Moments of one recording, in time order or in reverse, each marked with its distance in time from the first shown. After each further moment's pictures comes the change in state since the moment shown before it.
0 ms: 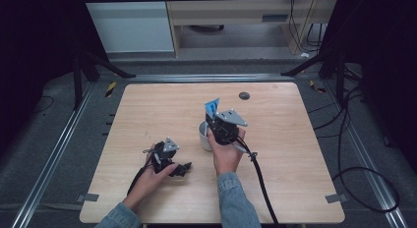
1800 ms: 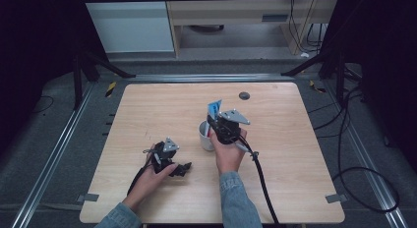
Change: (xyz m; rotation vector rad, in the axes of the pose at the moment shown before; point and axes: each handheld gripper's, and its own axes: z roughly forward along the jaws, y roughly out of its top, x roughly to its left) left arm 0.000 0.000 0.000 0.000 0.000 0.000; right arm -0.011 -0.004 0.005 0.042 0.012 0.040
